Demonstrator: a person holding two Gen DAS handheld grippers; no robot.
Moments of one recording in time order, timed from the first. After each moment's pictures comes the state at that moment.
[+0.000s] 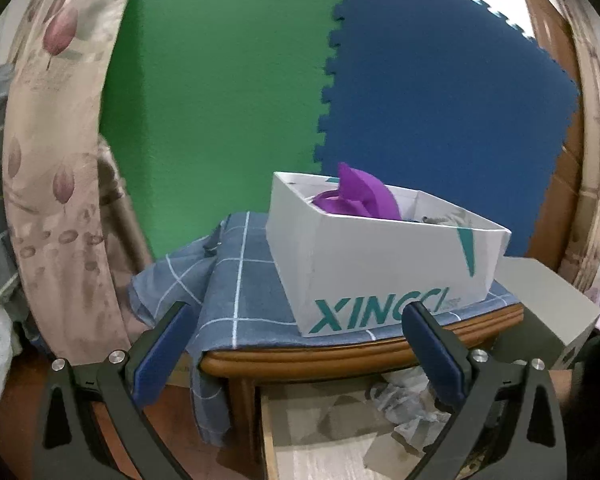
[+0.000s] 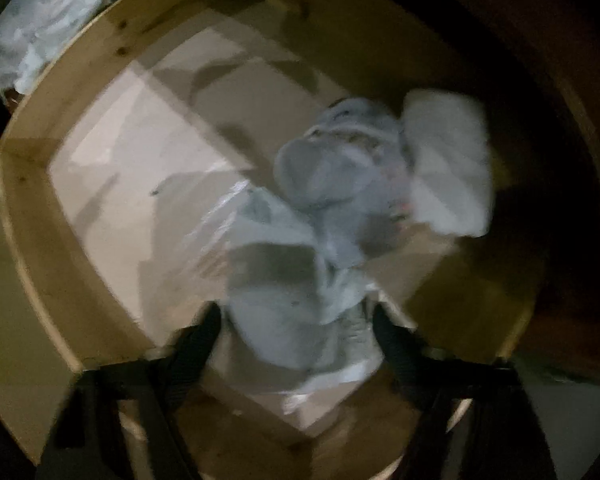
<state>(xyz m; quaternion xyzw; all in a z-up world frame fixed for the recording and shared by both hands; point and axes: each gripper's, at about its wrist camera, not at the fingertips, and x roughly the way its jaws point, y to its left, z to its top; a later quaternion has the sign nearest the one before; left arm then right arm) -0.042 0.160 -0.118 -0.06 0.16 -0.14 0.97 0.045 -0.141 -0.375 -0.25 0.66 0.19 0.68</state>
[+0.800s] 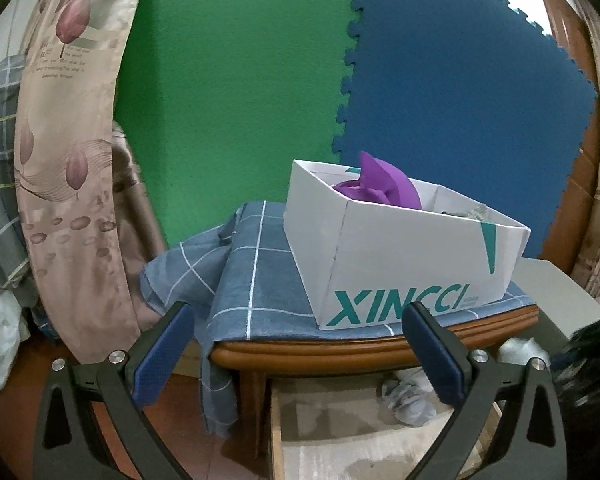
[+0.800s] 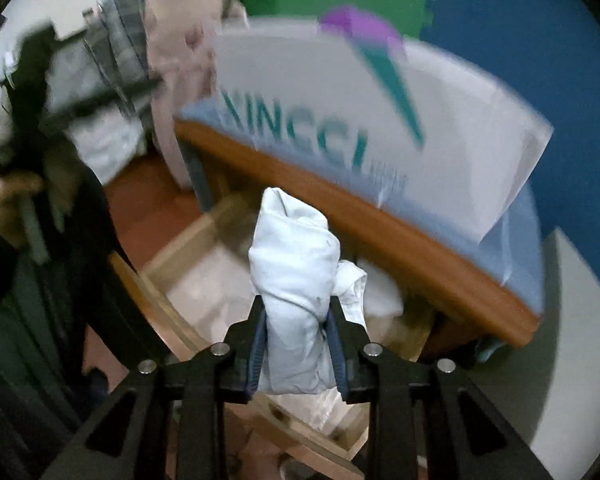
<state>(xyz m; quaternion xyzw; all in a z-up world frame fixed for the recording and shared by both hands) -0.036 0.158 -0.126 -0.06 0.18 -0.11 0.98 -0.082 -0.134 -0.150 -0.17 0.42 0.21 0.87</state>
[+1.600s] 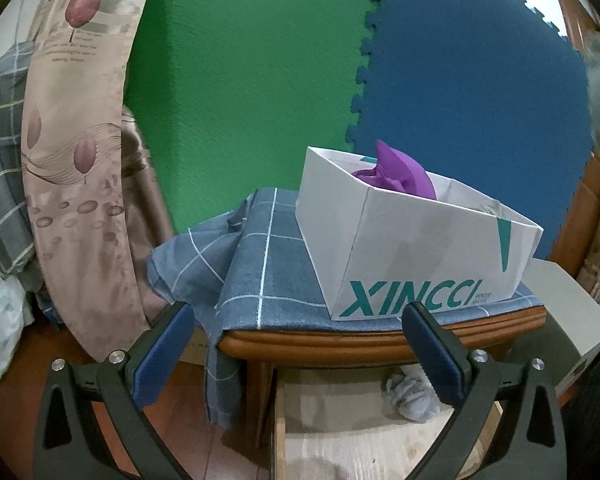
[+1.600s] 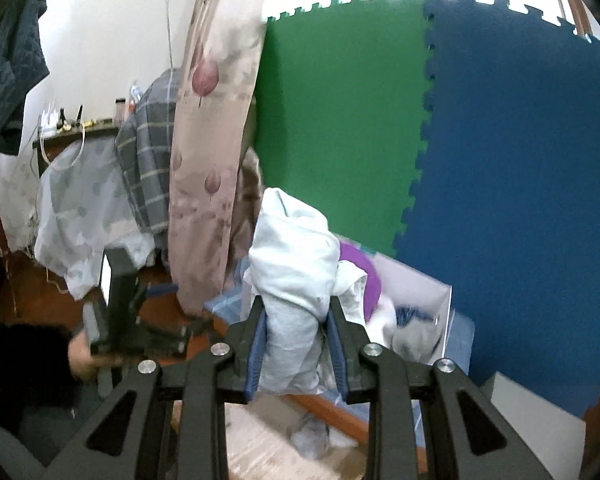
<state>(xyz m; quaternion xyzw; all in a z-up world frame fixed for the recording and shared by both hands) -0.030 0.162 -0.131 -0.07 0.20 -0.10 0.97 -0.089 -0.108 0.048 -0.16 0.21 0.24 0.93</state>
